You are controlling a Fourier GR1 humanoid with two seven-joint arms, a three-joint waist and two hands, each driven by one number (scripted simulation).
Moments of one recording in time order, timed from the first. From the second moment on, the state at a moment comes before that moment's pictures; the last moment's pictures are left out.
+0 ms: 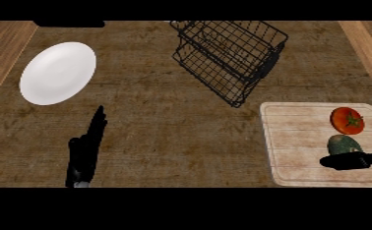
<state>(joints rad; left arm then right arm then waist) 0.07 0.20 -0.21 -1.39 0.07 0.30 0.01 0.06 -0.58 0.10 -1.73 0.56 -0.13 1.22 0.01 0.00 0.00</state>
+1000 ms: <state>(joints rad) 0.08 0.19 -0.18 -1.39 0.05 0.28 -0.01 0.02 -0.47 -0.02 -1.59 0.53 0.01 1.17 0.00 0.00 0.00</state>
